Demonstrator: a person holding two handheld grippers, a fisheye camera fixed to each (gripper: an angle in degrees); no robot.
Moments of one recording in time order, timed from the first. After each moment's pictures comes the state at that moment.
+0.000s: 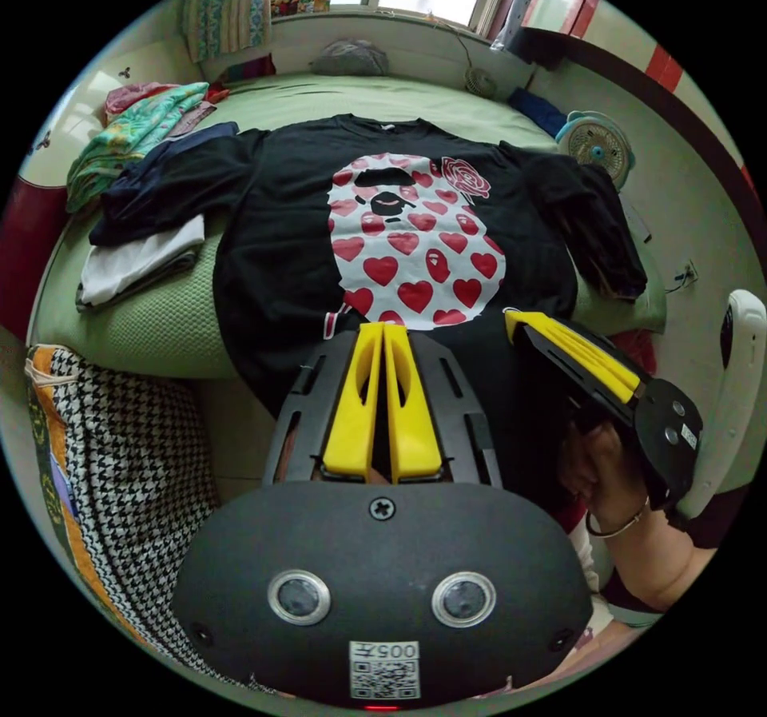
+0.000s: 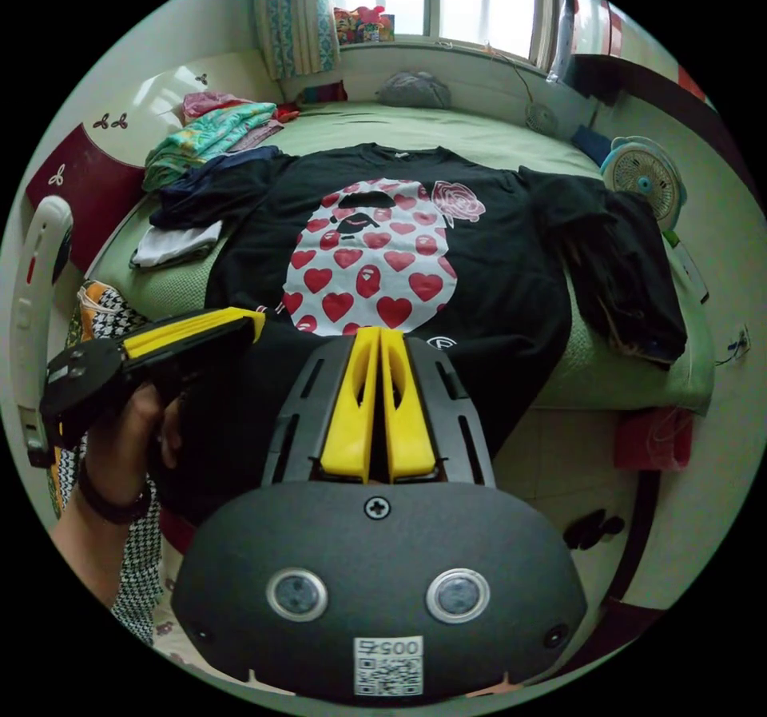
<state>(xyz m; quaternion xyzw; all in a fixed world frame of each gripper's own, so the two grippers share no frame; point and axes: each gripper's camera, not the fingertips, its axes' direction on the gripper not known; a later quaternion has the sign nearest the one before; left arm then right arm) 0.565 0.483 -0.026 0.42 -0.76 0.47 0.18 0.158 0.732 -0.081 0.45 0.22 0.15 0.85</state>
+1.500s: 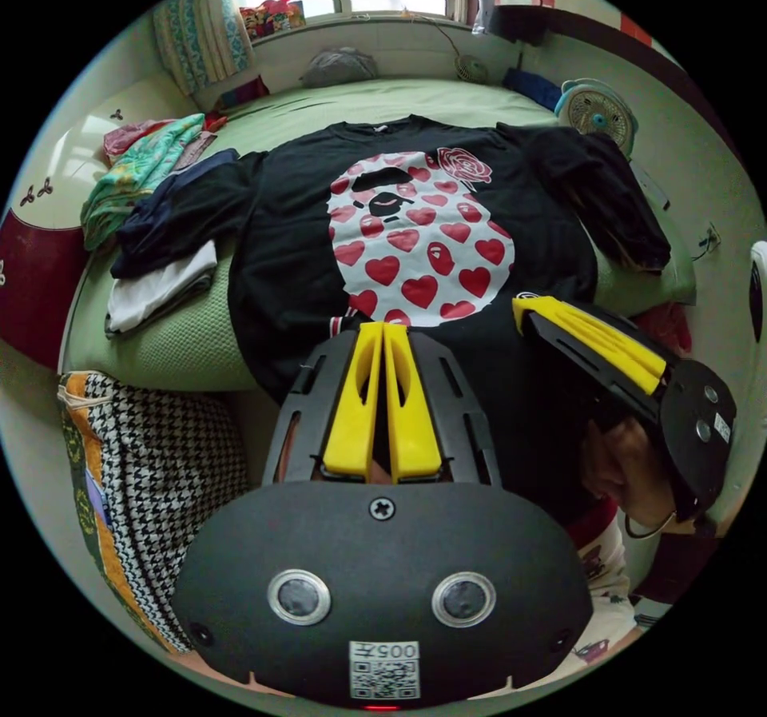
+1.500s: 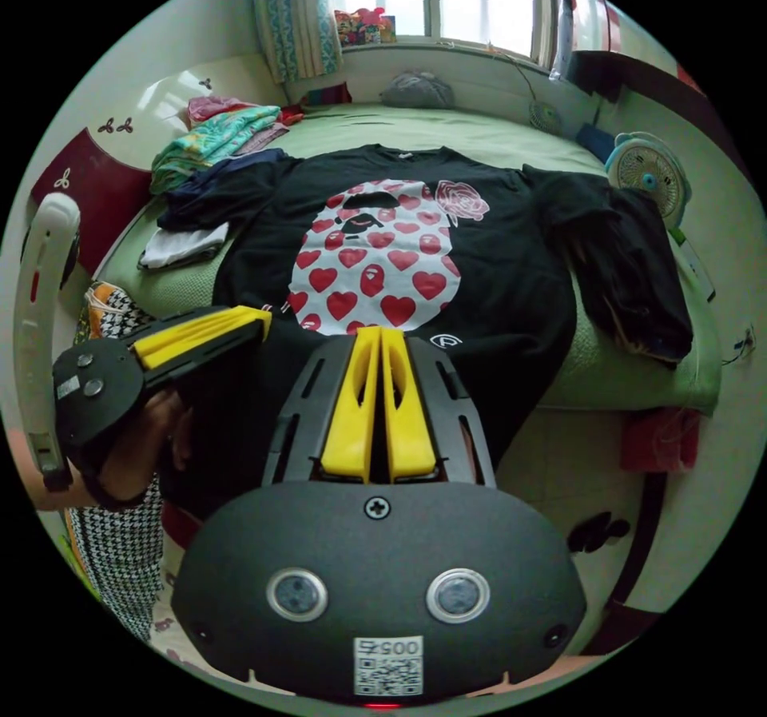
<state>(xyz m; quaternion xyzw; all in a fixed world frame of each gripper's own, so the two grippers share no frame) 0.485 0.421 -0.026 0.41 -0.78 0.45 0.10 0.124 0.746 -0.041 0.45 0.22 0.15 0.85</state>
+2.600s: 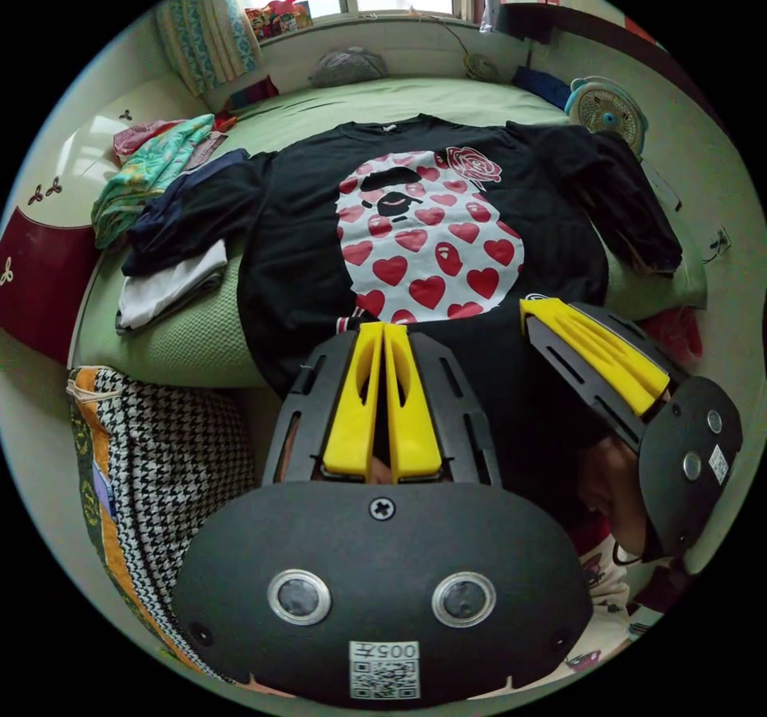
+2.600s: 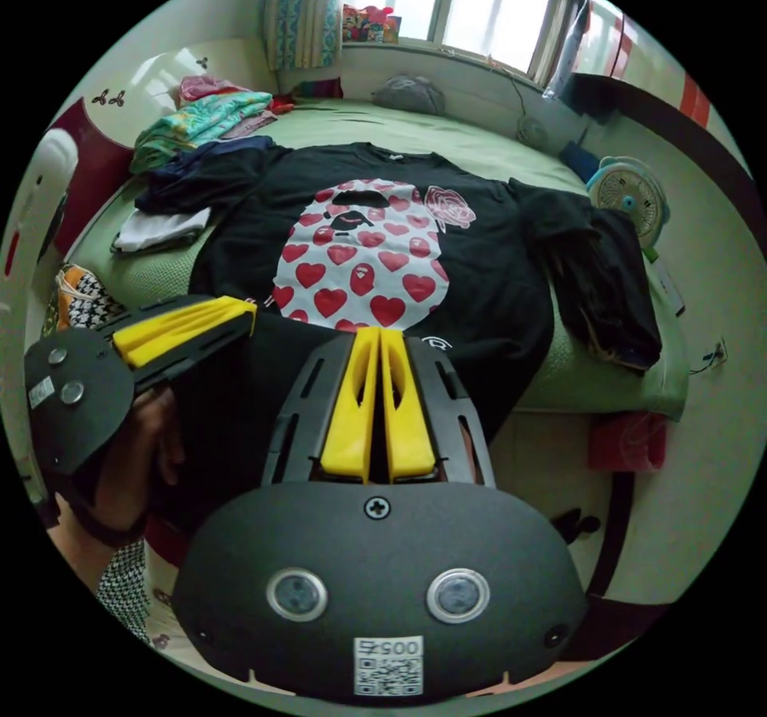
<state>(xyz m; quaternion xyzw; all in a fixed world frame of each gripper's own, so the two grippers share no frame) 0.475 0.394 -0.014 0.43 -0.78 0.44 0.09 0.113 0.748 -0.041 0.44 0.26 0.16 0.84</state>
